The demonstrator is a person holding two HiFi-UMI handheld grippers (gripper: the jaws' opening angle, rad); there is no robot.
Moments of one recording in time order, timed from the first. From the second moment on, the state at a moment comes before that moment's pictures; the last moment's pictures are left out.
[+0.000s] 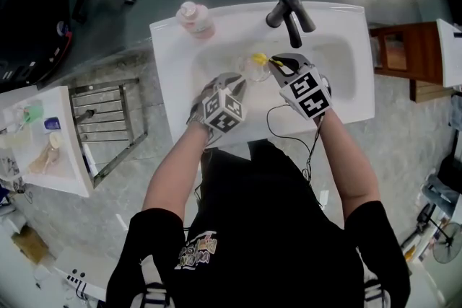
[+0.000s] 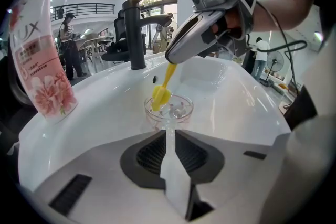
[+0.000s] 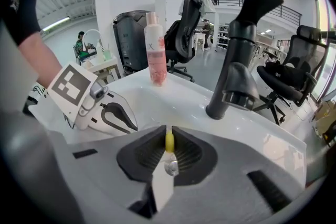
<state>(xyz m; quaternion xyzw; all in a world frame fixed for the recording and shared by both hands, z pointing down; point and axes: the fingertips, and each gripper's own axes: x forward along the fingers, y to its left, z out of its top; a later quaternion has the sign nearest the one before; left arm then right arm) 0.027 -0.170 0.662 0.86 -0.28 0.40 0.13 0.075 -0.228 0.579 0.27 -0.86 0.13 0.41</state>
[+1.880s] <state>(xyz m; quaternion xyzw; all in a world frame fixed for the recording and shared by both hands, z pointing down) 0.025 -0.174 0.651 0.87 -0.30 0.37 0.14 0.052 -0.193 0.595 0.20 -0.87 0.22 0.39</state>
